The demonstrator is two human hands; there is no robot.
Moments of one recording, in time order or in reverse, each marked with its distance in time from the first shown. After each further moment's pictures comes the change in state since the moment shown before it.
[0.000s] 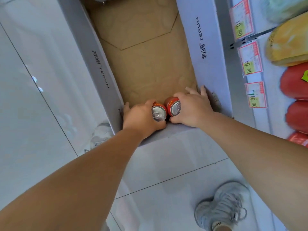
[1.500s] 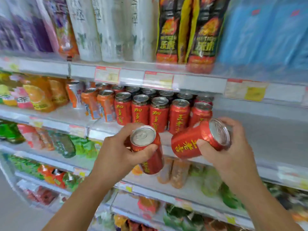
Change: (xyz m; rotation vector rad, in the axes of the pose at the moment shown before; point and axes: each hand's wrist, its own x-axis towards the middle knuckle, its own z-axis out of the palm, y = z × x) left_hand -0.707 0.508 -0.504 -0.281 0.322 1.537; right_hand -0.947 -0.011 -0.458 0.980 1.891 0.478
